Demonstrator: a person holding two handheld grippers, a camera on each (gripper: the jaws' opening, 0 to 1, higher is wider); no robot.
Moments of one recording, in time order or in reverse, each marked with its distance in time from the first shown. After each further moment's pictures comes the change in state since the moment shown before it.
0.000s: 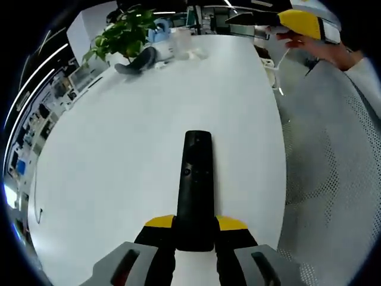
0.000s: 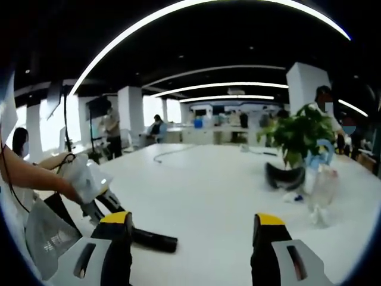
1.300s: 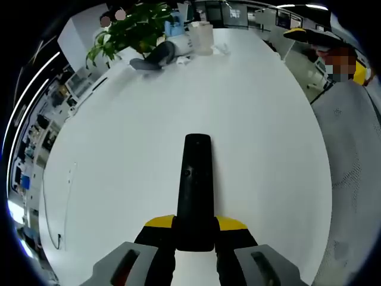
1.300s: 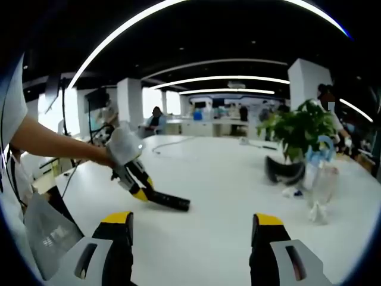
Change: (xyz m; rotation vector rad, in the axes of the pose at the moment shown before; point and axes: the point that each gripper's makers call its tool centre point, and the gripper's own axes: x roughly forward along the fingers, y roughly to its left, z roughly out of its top) left arm 0.012 0.111 0.016 0.087 0.050 0.024; right arm 0.005 -0.002 -0.012 -0.011 0.062 -0.010
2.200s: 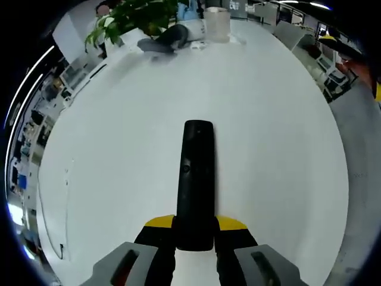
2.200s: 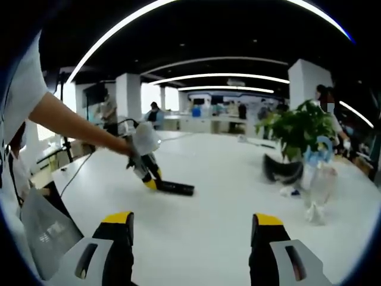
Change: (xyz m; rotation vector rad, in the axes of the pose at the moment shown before) left arm 0.029 0.056 -0.001 -0.002 0.075 -0.028; right arm 0.002 -0.002 -0.005 -0.023 0.027 -0.020
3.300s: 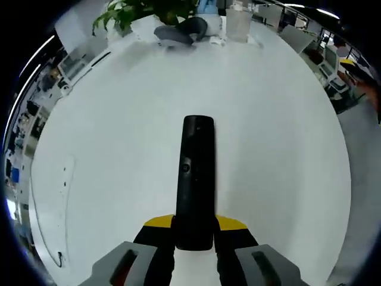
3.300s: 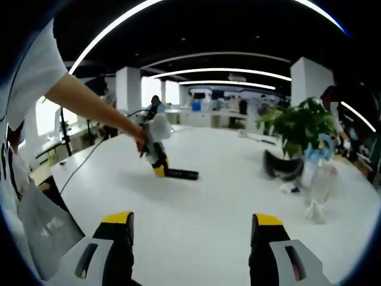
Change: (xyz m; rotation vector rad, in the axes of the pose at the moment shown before) left arm 0.013 0.048 0.001 -0.066 0.010 -0.074; right arm 0.004 -0.001 -0.007 -0.014 0.044 -0.008
